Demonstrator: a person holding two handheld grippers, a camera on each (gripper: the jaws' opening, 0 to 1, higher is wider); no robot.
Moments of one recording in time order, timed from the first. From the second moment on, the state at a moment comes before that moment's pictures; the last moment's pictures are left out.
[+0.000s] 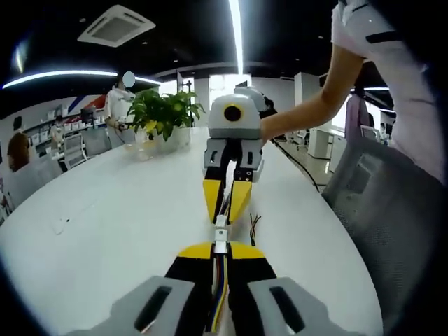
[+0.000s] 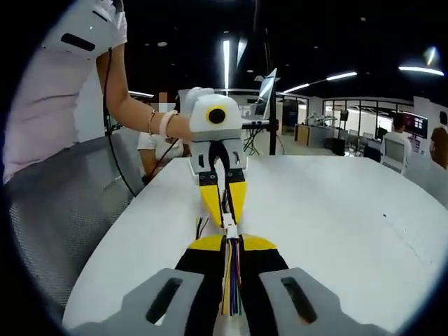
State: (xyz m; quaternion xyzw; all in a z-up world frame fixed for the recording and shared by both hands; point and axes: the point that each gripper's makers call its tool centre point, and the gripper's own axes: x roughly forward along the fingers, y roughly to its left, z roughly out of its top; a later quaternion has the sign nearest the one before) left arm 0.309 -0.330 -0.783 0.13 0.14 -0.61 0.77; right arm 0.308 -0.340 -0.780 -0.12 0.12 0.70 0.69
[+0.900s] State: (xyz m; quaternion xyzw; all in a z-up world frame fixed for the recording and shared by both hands) left arm 0.307 -0.332 -0.784 0.15 0.15 -0.63 0.75; right arm 0.301 -0.339 -0.785 -0.15 0.13 0.72 0.67
